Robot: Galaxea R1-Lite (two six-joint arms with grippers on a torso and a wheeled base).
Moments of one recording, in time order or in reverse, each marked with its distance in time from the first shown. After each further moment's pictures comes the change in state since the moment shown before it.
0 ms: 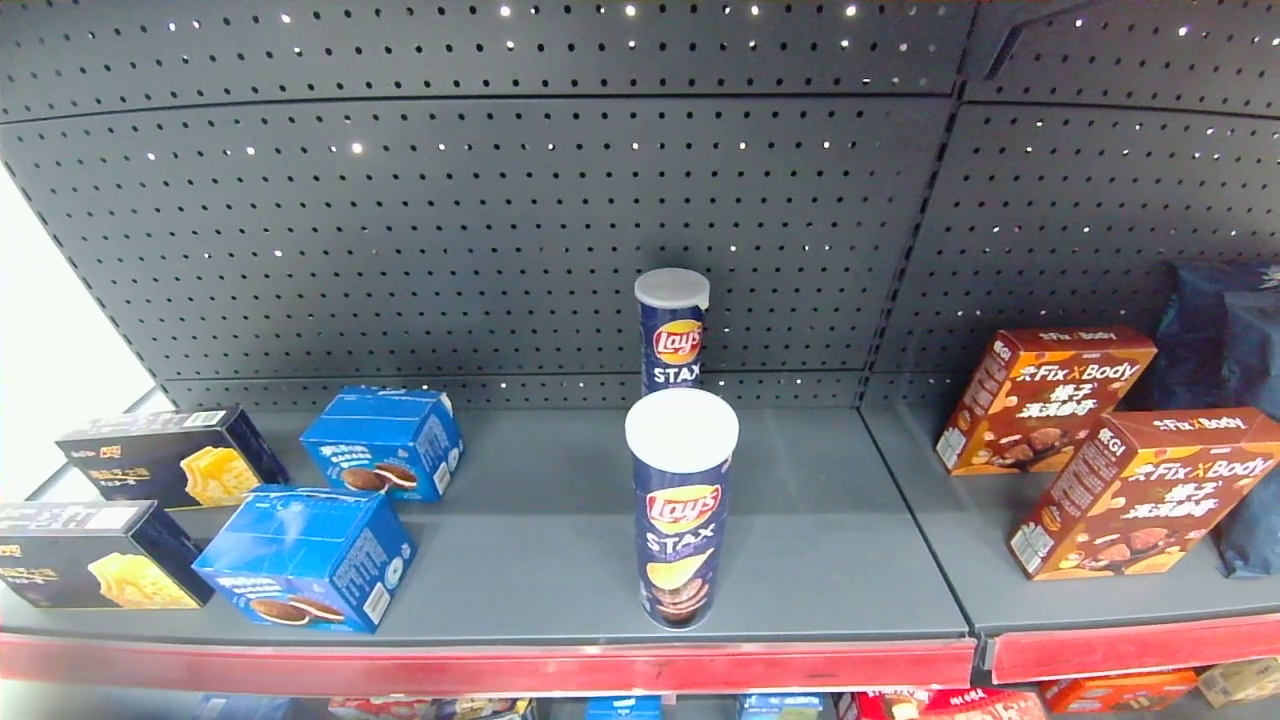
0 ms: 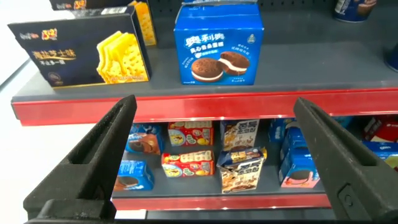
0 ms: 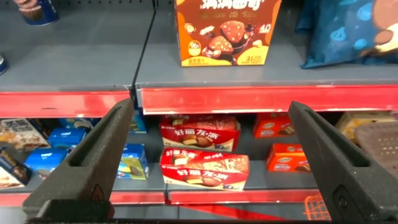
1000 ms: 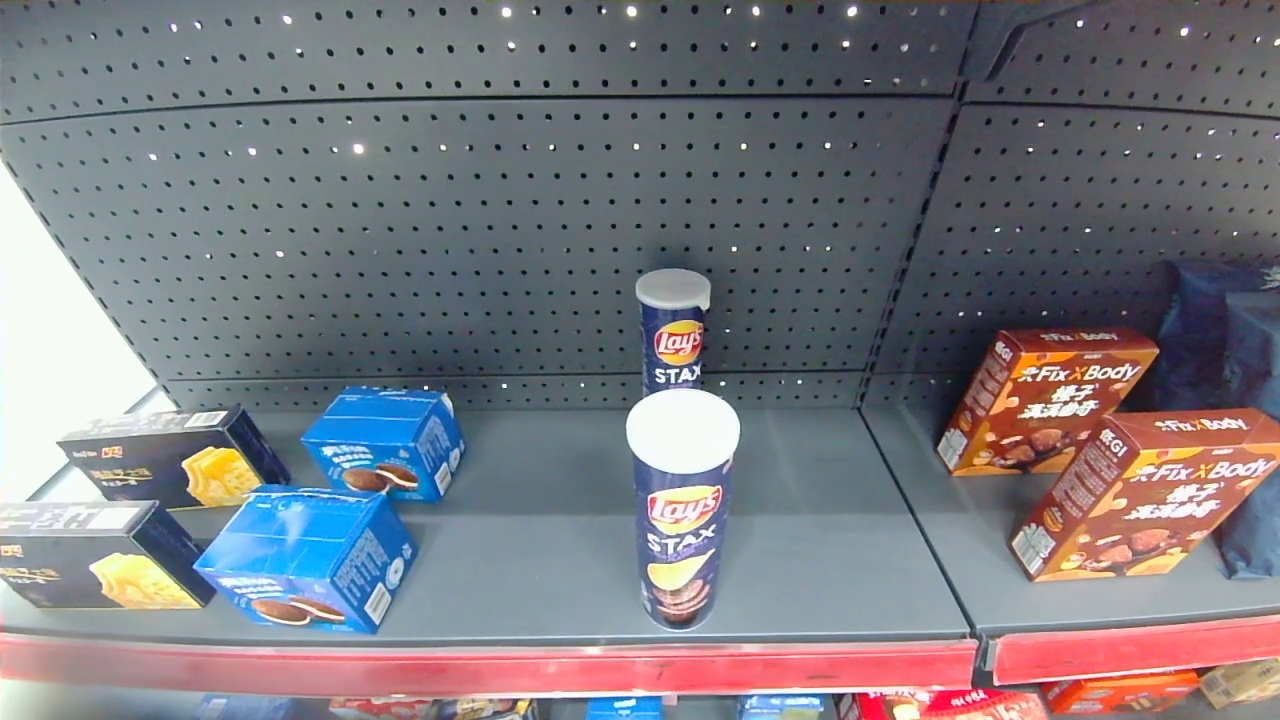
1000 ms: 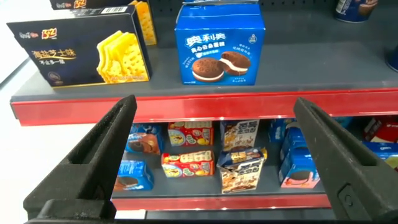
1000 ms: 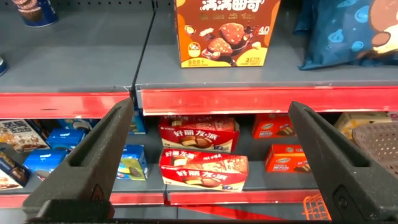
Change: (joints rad) left arm 0.000 0.000 0.000 -0.001 0.003 -0.001; right arm 0.001 0.000 0.000 0.001 -0.001 0.001
